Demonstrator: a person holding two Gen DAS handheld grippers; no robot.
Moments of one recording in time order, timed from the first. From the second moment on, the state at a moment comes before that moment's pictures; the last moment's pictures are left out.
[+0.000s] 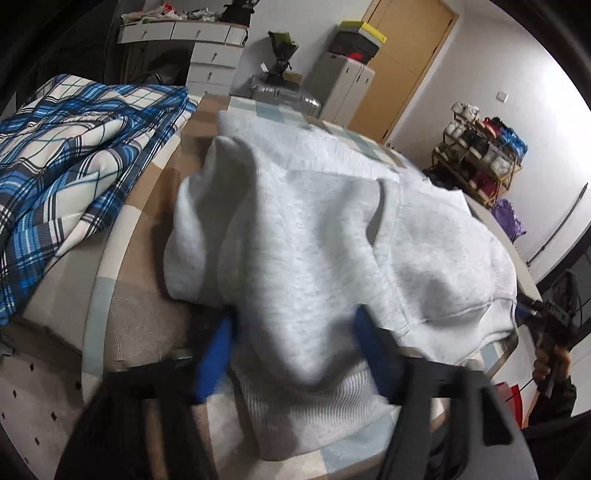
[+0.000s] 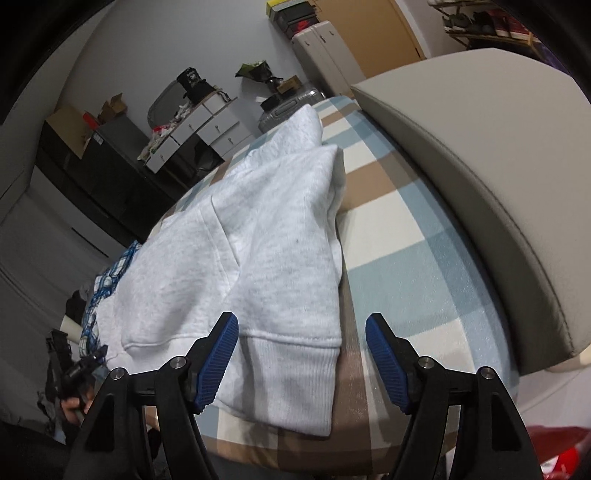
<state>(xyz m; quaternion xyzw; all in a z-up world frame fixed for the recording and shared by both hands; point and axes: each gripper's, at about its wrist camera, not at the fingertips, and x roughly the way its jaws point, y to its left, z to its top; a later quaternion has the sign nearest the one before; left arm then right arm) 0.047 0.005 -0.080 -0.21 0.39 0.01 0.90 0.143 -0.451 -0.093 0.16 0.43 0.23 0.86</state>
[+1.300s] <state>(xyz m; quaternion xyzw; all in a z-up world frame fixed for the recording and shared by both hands) 0.117 0.096 -0.082 -0.29 0.35 0.04 0.89 0.259 -0.422 -0.059 0.20 0.40 0.21 0.87</state>
